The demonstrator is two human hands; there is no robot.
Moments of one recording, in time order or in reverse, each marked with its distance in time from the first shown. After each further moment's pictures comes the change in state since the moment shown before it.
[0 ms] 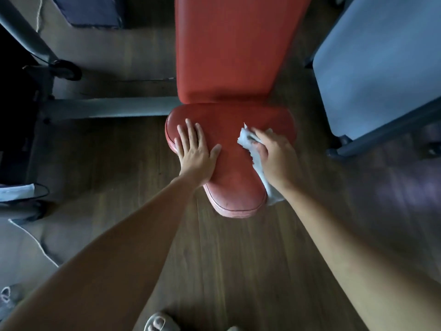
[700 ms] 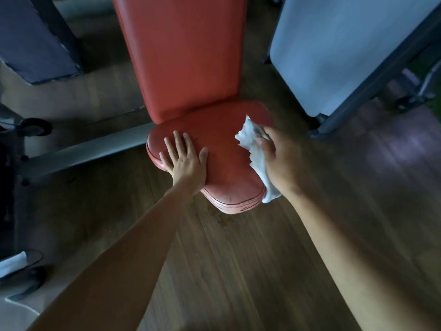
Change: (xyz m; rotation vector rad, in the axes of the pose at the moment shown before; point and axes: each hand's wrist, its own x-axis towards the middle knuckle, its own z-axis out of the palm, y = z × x) left_hand 0.012 0.001 0.001 0.042 0.011 0.115; right_hand -0.047 -0.009 -0.028 0.297 0.283 0.185
